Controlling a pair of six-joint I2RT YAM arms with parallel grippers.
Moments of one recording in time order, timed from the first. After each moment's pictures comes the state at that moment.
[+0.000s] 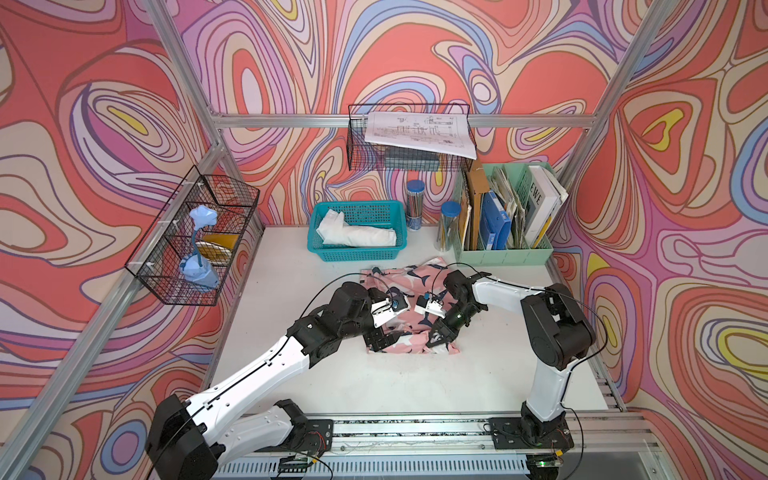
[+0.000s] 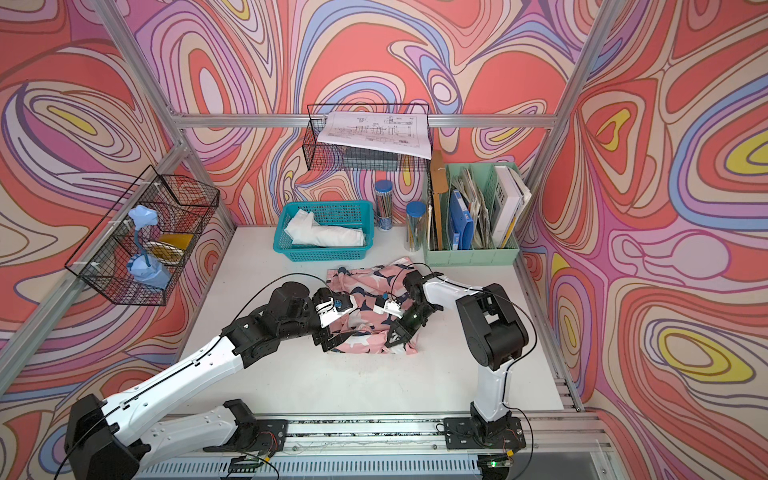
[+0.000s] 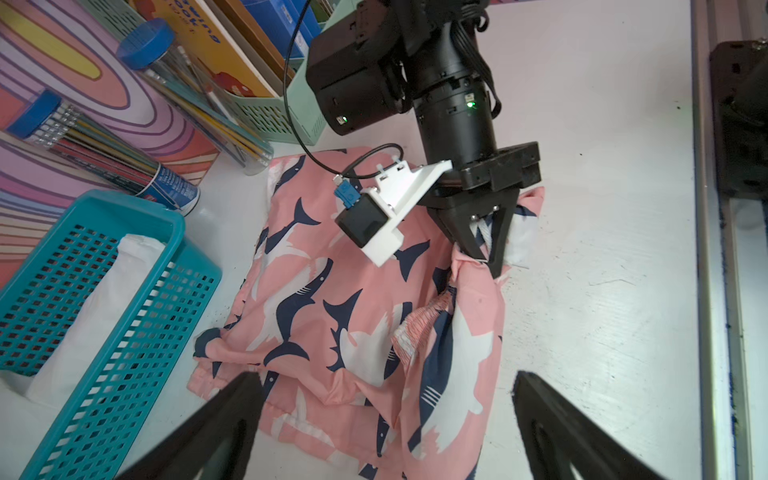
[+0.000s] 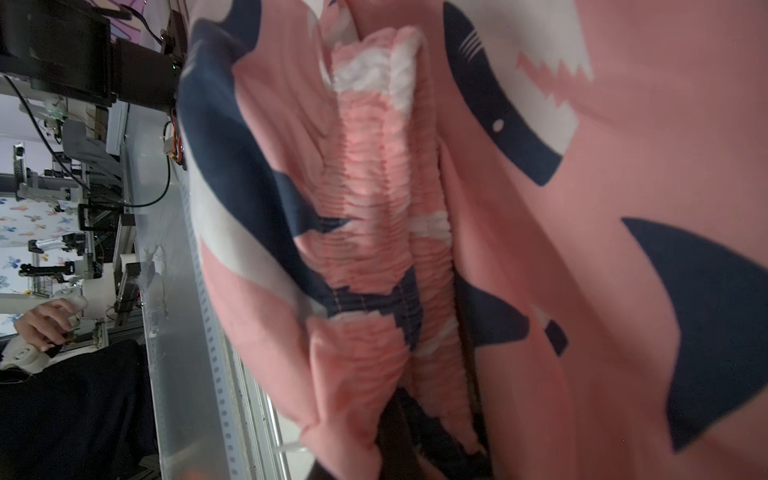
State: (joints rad) left arm -0.73 1.09 0.84 -0.36 0.20 0.51; right arm 0.40 1.90 1.16 -0.93 -0.82 -0.58
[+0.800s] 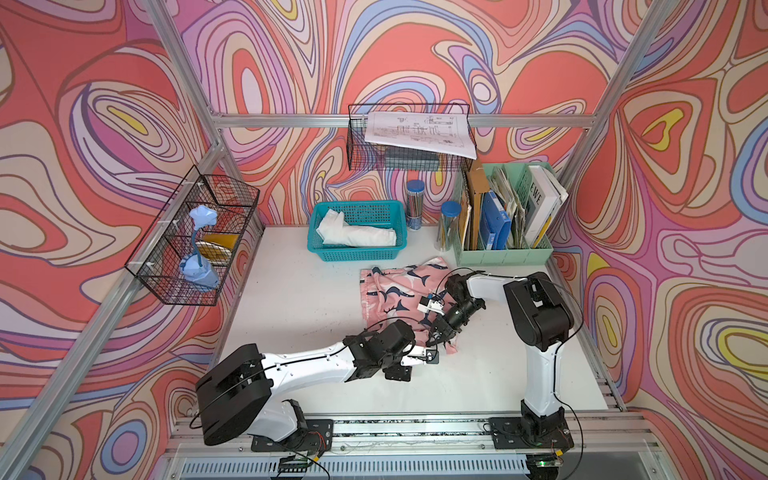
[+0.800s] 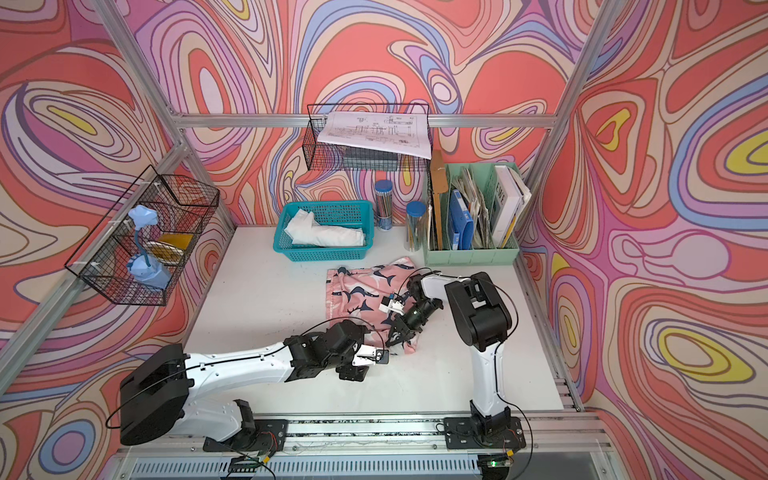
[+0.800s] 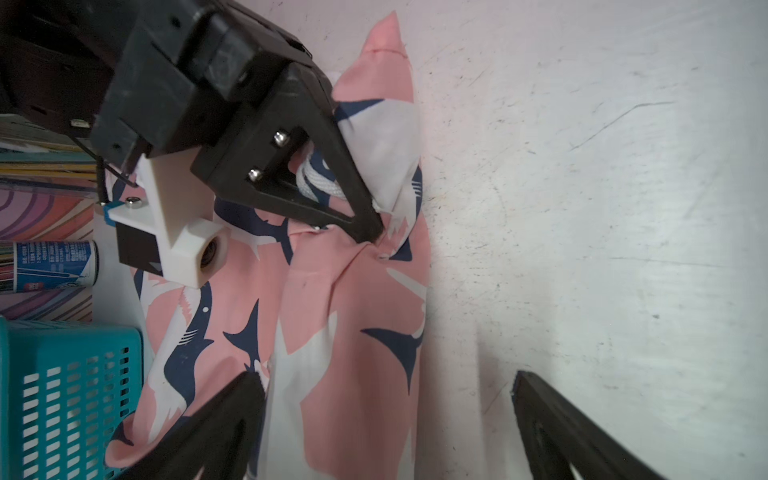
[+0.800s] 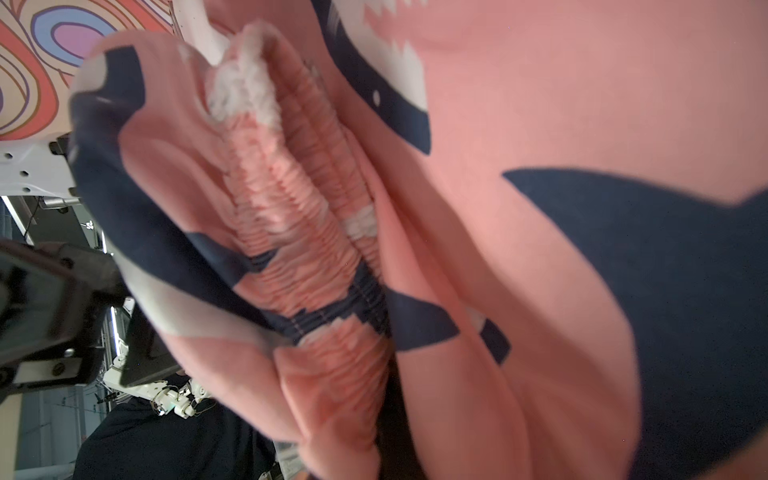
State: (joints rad) left arm -1.03 1.42 0.73 -0.18 -0.10 0.74; right arm 0.35 2.08 1.24 -1.01 -0.92 -0.43
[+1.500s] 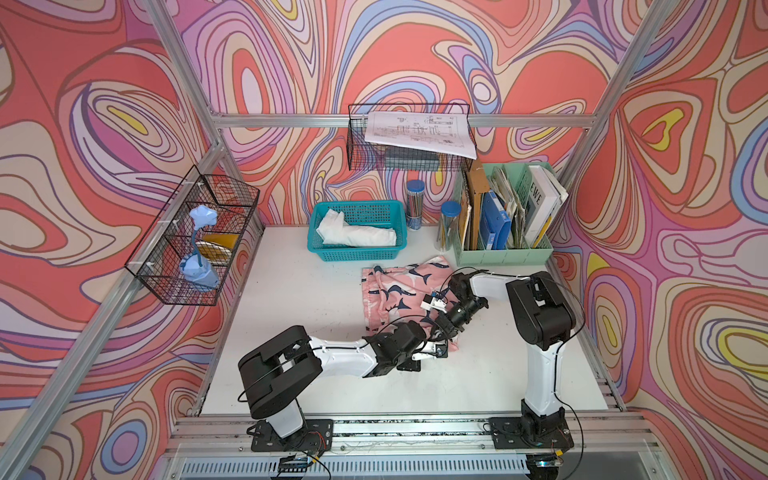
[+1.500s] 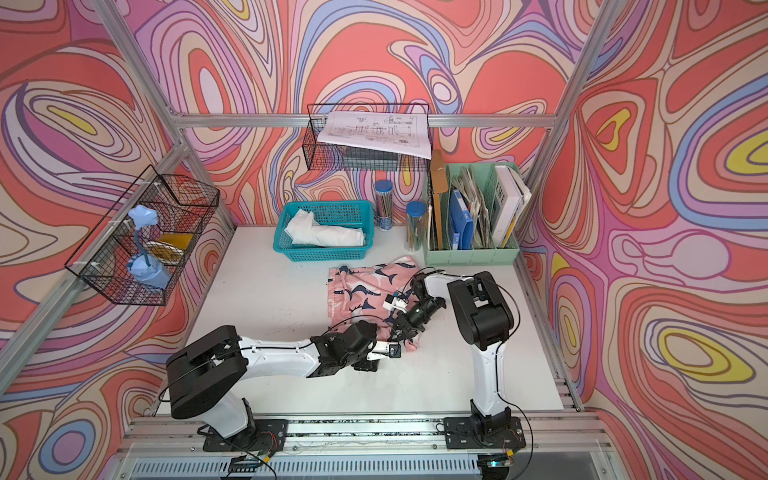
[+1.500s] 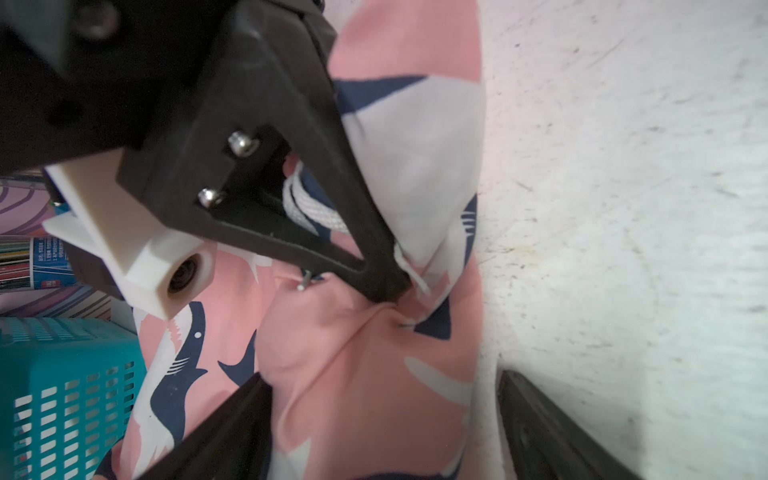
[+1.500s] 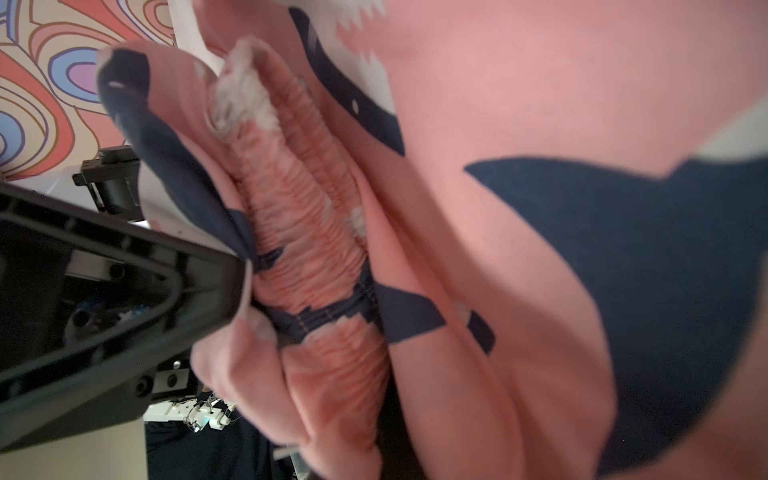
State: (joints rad) left arm -1.03 1.67 0.76 0.07 -0.20 0.75; right arm 0.32 2.08 1.24 -1.01 -0.92 -0.38
